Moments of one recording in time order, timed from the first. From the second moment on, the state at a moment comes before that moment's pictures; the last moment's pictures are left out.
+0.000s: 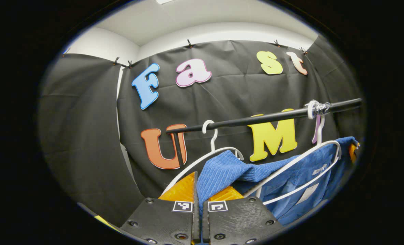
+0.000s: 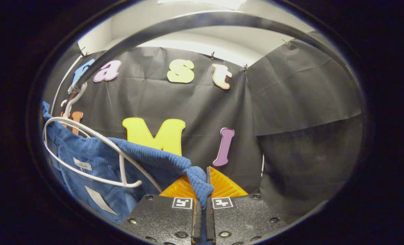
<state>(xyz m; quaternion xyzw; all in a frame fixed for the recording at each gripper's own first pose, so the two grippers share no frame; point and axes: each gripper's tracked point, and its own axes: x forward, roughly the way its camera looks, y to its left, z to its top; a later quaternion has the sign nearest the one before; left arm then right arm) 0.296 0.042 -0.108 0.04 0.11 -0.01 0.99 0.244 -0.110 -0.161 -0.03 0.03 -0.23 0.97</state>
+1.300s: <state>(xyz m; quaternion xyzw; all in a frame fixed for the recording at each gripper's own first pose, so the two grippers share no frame) 0.287 0.045 -0.212 -0.05 0.22 -0.09 0.97 0.249 -0.106 -0.263 0.01 0.16 -0.19 0.97</state>
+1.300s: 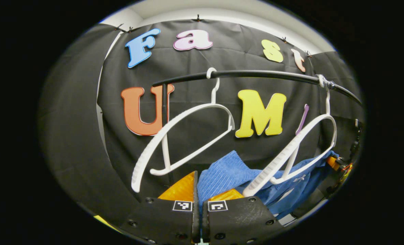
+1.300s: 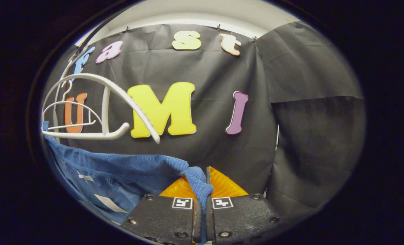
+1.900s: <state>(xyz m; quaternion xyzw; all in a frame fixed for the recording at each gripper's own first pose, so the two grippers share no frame) 0.210 0.040 -0.228 -0.09 0.24 -0.09 0.96 0.178 -0.083 -0.280 0.07 0.22 -0.19 0.96</state>
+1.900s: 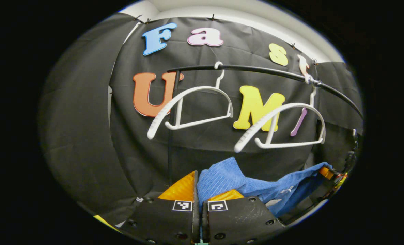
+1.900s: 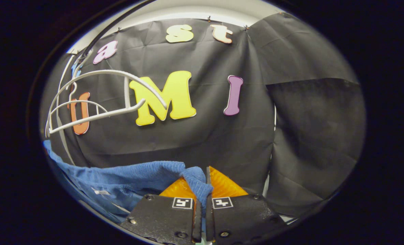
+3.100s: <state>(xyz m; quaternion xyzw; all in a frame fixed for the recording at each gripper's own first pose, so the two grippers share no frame) 0.128 -0.093 -0.221 -0.09 0.23 -0.23 0.94 0.144 0.125 -0.255 0.19 0.25 0.11 0.94</state>
